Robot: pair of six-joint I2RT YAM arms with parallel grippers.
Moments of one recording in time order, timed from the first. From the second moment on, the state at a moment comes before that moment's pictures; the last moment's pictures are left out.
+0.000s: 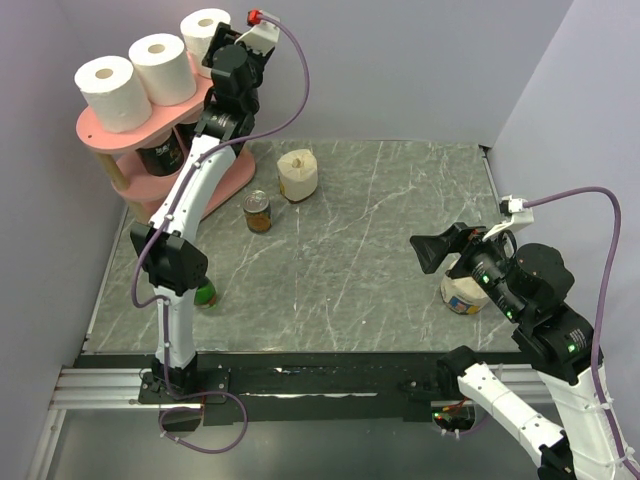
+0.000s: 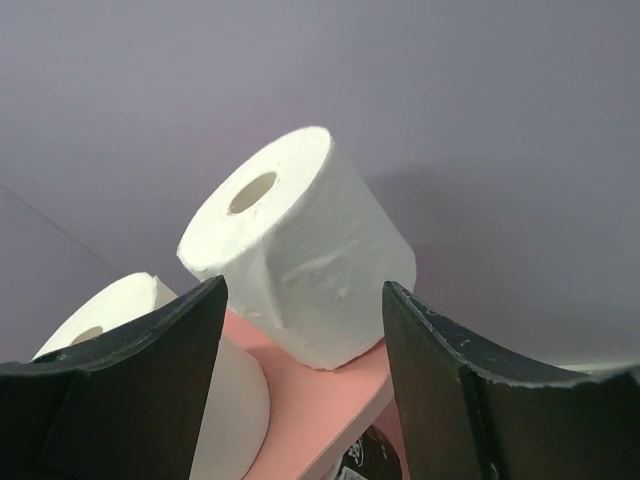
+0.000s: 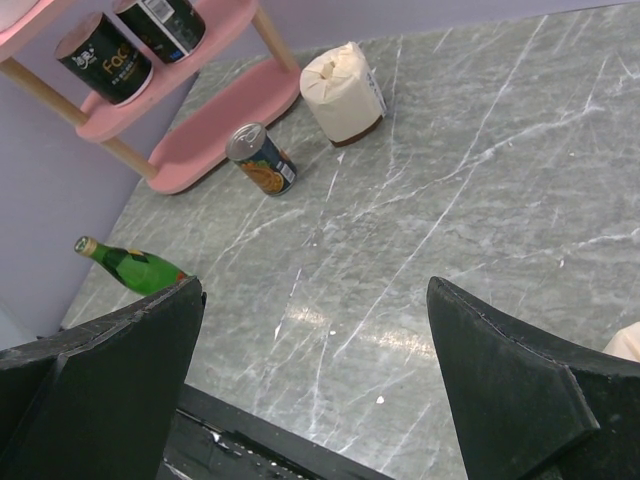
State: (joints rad) left arm -0.38 2.07 2.35 -0.06 -0.53 0.62; right arm 0.46 0.58 1.17 -0.76 0.06 0.44
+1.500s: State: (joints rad) left arm -0.37 2.20 2.33 0.19 -0.49 0.64; right arm 0.46 0.69 1.34 -0.83 -0.01 0.46
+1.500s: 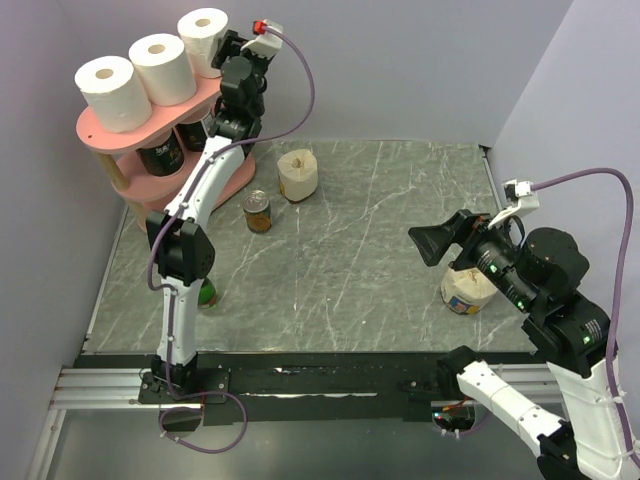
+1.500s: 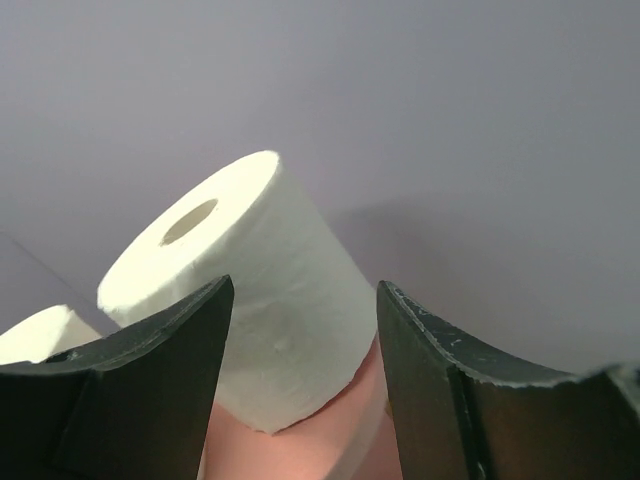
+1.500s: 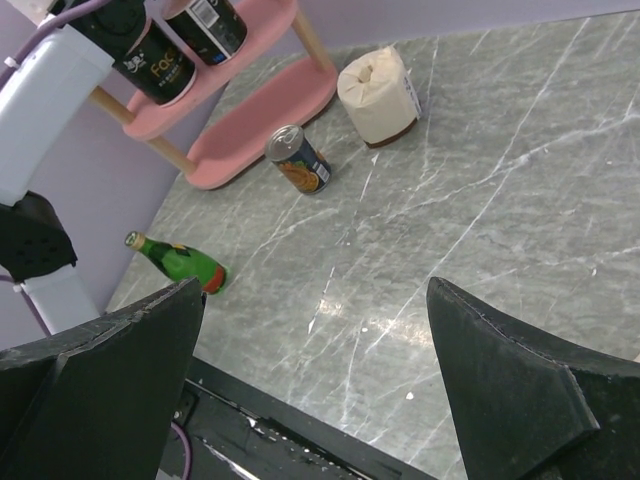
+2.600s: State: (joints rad) left arm -0.47 1.34 1.61 -0.04 0.00 -0.04; right arm 0.45 0.78 1.19 -0.86 0.31 0.39
